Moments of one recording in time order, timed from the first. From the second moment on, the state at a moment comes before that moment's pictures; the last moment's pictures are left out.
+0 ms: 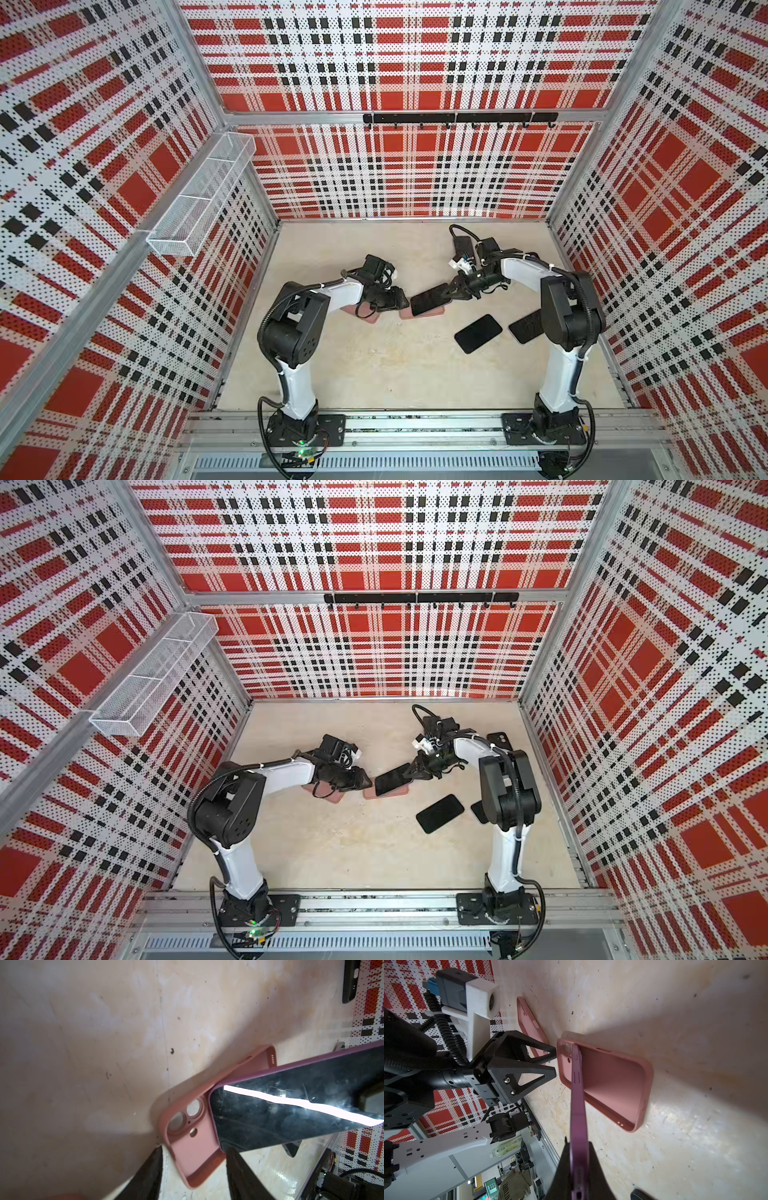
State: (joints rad) left arm -0.44 1.89 1.10 -0.29 0.49 -0.40; right arm 0.24 1.99 1.36 -0.73 -0.92 0.18
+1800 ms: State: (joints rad) left arm -0.53 1.68 0.72 0.13 0.41 -0.82; right arm 0.30 1.92 0.96 -0.11 -1.05 0.56
